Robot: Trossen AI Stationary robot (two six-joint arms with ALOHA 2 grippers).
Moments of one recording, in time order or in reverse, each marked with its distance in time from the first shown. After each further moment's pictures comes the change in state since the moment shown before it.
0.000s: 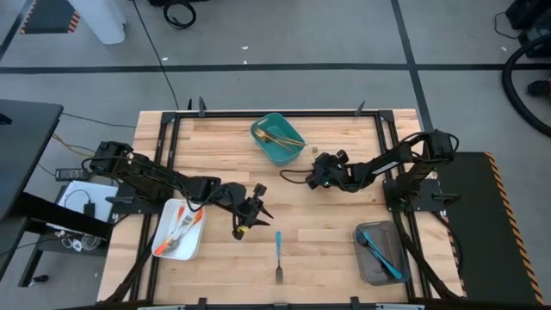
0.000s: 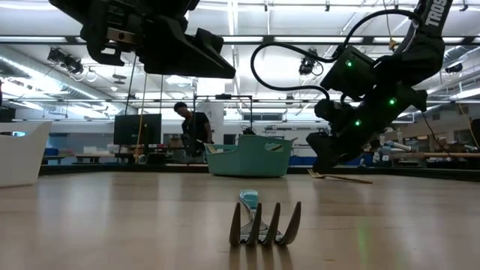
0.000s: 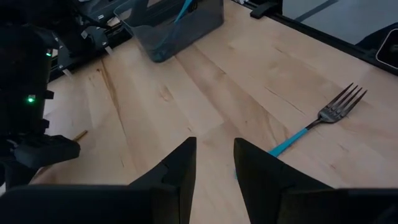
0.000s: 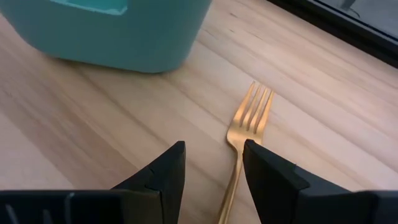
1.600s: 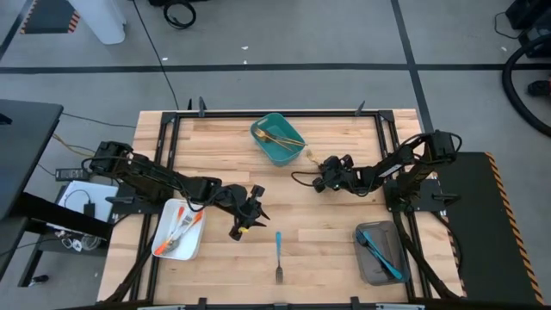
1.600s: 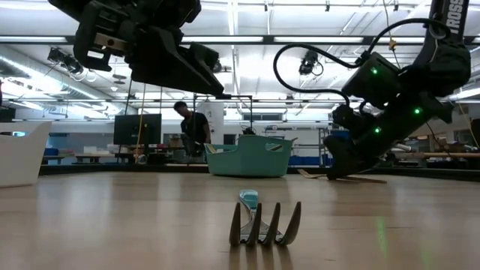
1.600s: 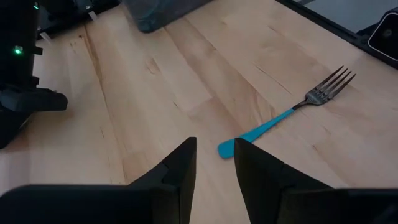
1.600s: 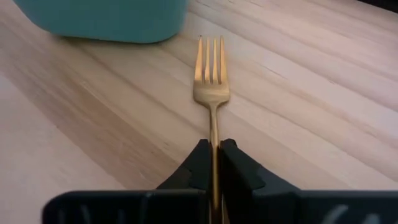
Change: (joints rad) left arm -0.003 -0.001 0.000 -0.093 0.000 -0.076; right arm 0.006 -0.005 -0.164 0.195 -0.077 0.066
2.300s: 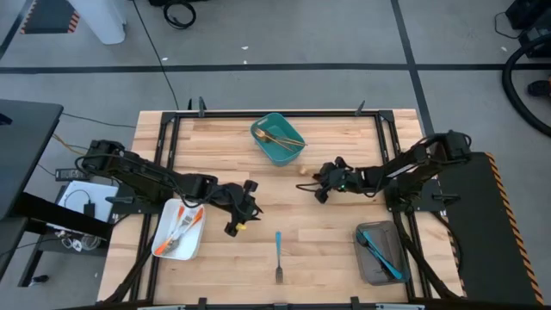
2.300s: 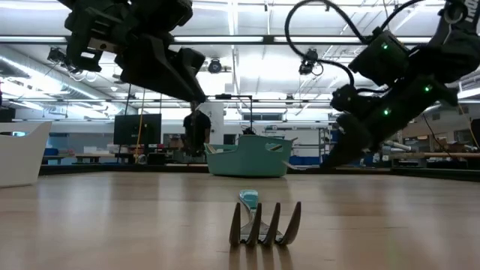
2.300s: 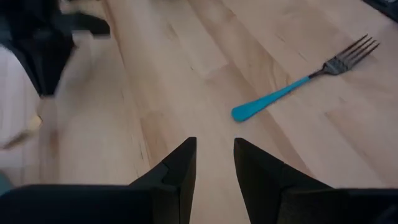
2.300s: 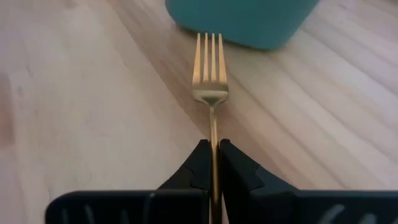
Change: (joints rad) left arm 0.001 -0.084 0.001 -0.185 -0.094 -0.016; right arm 0.055 -0.143 -0.004 -0.007 -0.216 -0.215
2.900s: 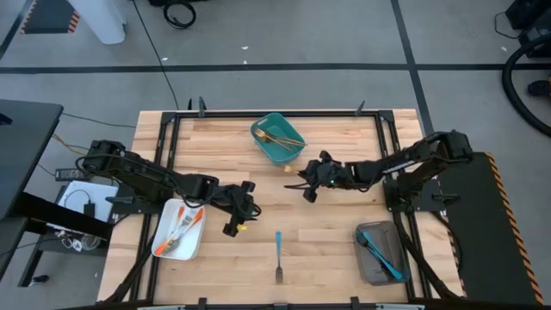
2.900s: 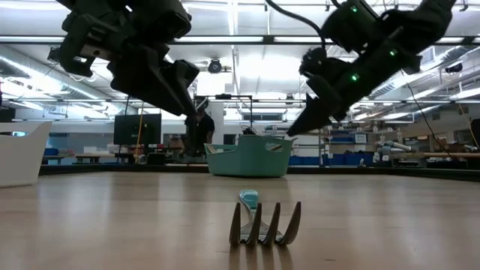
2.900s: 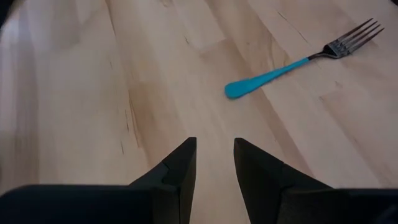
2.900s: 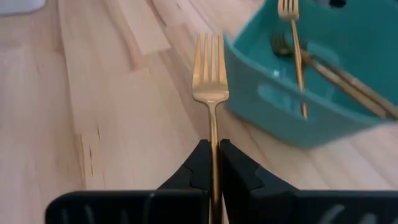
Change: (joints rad) left arm 0.000 0.008 -0.001 -0.071 -0.001 -0.088; right arm 0.013 -0.023 0.248 -0.186 -0.049 -0.165
